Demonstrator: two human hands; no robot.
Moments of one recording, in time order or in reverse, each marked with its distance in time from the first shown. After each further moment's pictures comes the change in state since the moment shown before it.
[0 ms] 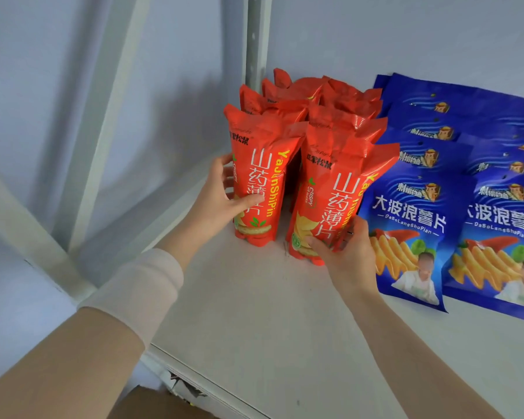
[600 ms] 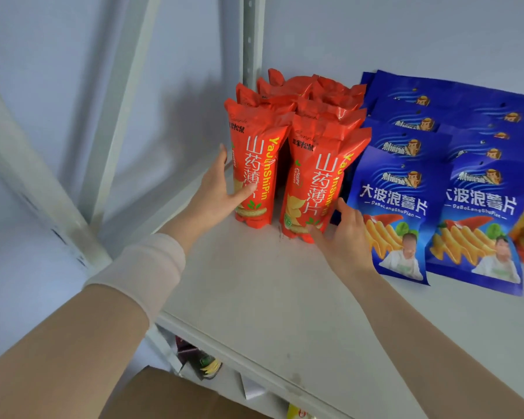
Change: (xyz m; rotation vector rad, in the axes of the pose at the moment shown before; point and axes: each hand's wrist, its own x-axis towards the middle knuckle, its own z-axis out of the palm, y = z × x) left_hand -0.026 0.019 0.001 0.371 -0.004 0.005; right_hand -0.012 -0.004 -0.022 -0.314 -0.081 -0.132
